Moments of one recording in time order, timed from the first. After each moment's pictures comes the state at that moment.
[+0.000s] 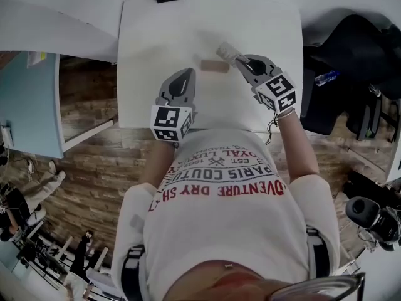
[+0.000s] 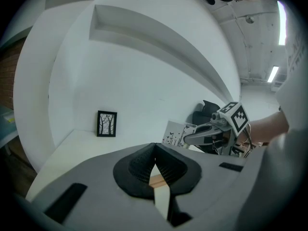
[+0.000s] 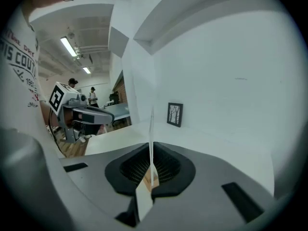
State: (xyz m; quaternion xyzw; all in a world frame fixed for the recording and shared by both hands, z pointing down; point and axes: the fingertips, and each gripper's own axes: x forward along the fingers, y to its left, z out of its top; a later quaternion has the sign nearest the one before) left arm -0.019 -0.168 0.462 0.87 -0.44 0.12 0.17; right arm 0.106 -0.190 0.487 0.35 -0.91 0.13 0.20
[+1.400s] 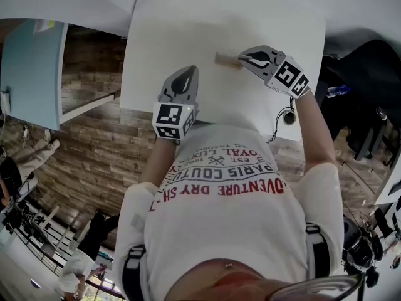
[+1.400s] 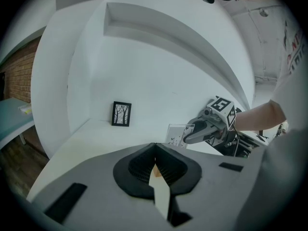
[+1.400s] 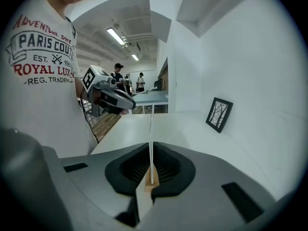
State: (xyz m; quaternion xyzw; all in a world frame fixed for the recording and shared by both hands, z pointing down) left arm -0.054 -0.162 0.492 0.83 -0.49 0.14 0.21; right arm 0.055 -0.191 0.517 0.07 -0.96 0.04 0.26
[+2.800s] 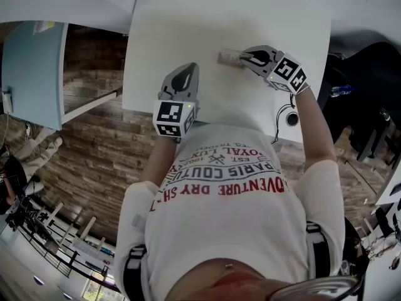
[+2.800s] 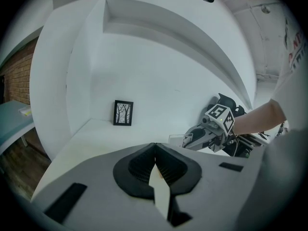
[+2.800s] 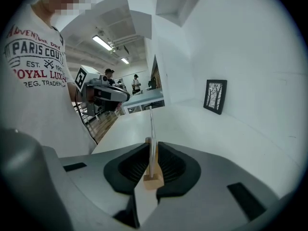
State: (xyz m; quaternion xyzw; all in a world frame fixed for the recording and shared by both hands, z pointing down) left arm -0.063 -0.180 0.500 0.83 -0.49 0.16 0.21; right arm 0.055 -0.205 0.564 0.08 -0.95 0.13 0.26
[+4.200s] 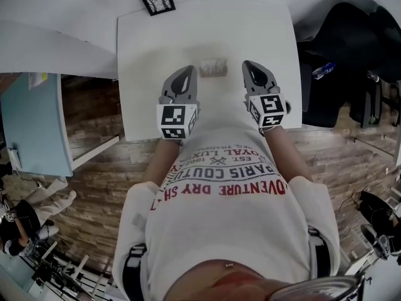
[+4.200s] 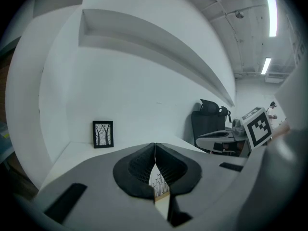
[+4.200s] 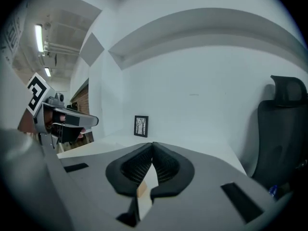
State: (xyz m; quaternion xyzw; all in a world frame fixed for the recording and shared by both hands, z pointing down) left arm -0.015 -0.195 0.446 0.89 -0.42 0.13 0.12; right arm 0.135 -0.181 0.470 0.58 -0.80 0.11 0.12
